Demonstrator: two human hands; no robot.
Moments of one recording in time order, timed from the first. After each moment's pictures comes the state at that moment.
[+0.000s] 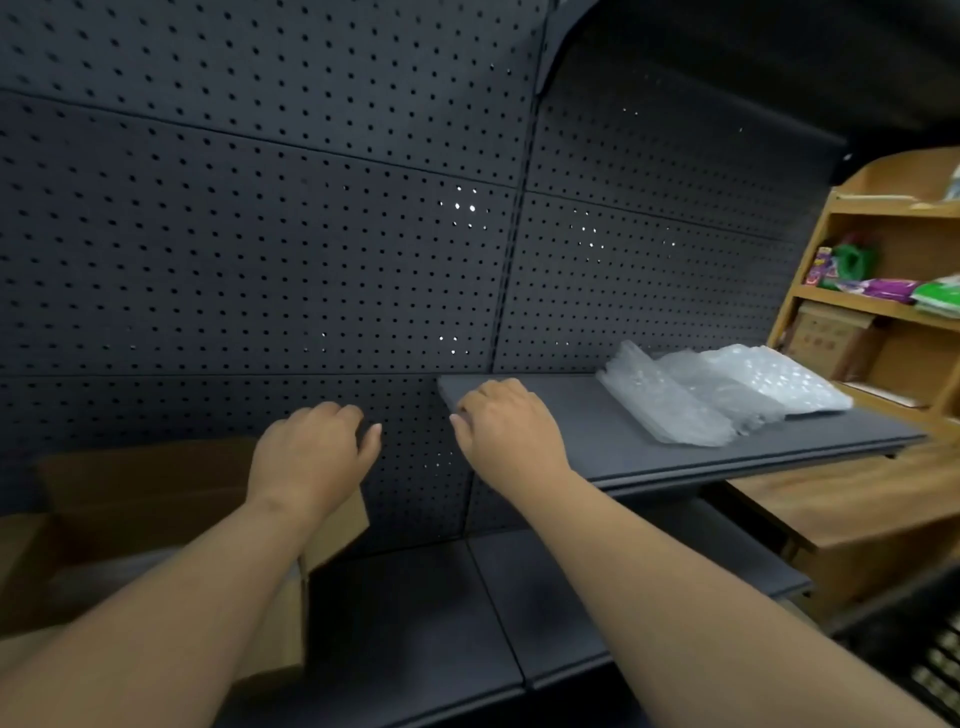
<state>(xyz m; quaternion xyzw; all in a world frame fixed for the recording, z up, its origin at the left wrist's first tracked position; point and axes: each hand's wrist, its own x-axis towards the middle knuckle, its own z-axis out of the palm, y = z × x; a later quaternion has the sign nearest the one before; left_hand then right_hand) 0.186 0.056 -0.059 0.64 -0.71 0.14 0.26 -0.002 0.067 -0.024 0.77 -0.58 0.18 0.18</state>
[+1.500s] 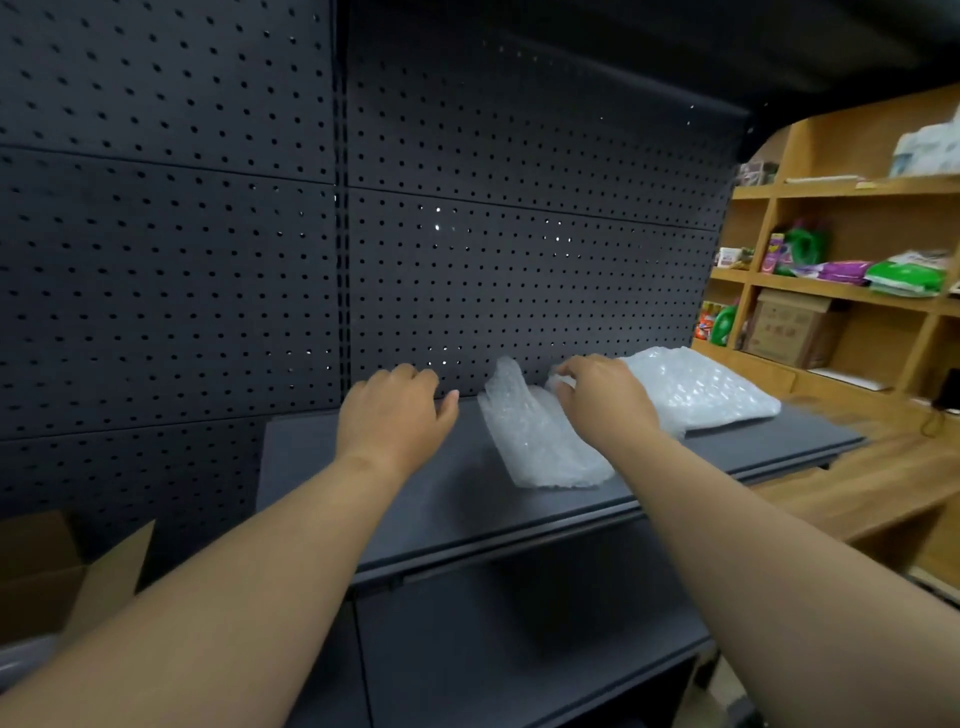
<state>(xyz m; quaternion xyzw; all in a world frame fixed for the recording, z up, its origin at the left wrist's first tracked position) -0.094 -0.029 0.001 0.58 -0.76 0.15 0.27 -0.296 -0.008 0.024 0.64 -0.72 0.25 0.11</state>
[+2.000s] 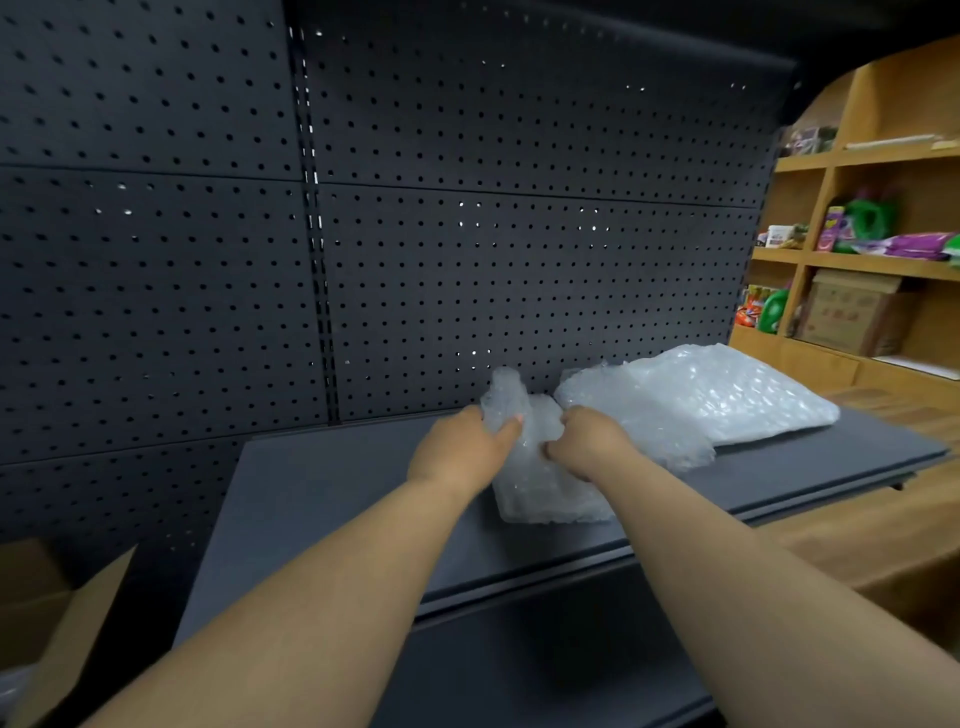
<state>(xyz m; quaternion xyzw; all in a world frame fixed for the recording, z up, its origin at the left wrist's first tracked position) -0.182 -0.070 -0.014 0.62 -0.71 -0.19 0.26 -0.317 -0.066 -0.002 0.60 -0.77 0.15 -0.13</state>
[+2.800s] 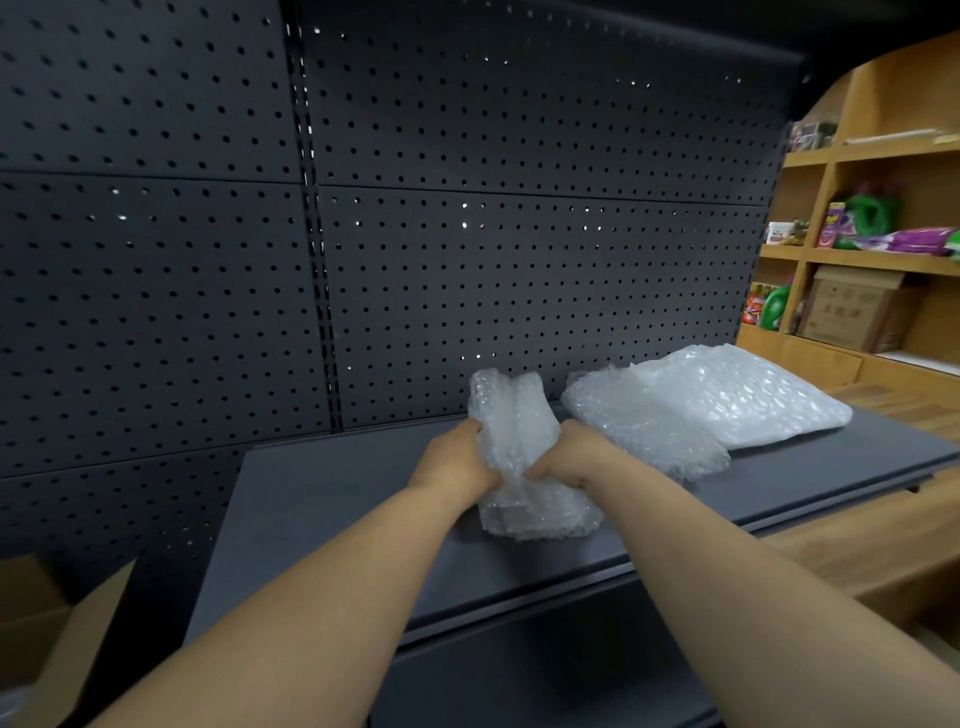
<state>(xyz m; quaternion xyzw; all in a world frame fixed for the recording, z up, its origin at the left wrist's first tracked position) -0.167 -0.089 -0.026 0.61 -0.72 -0.24 0.22 -0.301 -0.078 -0.008 0.56 -0.75 0.20 -0.28</state>
